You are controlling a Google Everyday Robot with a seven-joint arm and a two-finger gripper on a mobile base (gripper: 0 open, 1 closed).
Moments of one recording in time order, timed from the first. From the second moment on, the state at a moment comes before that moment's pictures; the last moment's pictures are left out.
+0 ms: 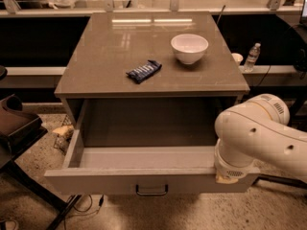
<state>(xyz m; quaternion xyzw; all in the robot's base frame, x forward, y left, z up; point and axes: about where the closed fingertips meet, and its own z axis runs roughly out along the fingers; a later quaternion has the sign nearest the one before) 0.400 -0.202 0.668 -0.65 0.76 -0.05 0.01</state>
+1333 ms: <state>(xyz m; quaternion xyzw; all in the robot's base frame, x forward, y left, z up) 0.386 -0.204 0.670 -0.65 0.76 -0.03 0.01</state>
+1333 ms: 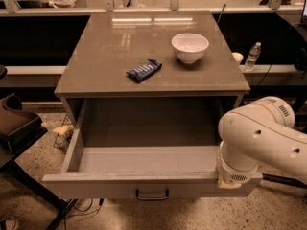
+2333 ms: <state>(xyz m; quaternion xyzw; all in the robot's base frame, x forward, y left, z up) 0.386 -0.204 0.670 -0.65 0.76 -0.03 0.00</state>
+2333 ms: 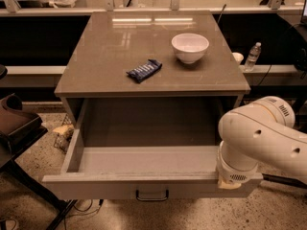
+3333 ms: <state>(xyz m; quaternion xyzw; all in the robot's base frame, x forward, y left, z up) 0.386 -0.204 0.670 -0.65 0.76 -0.03 0.00</state>
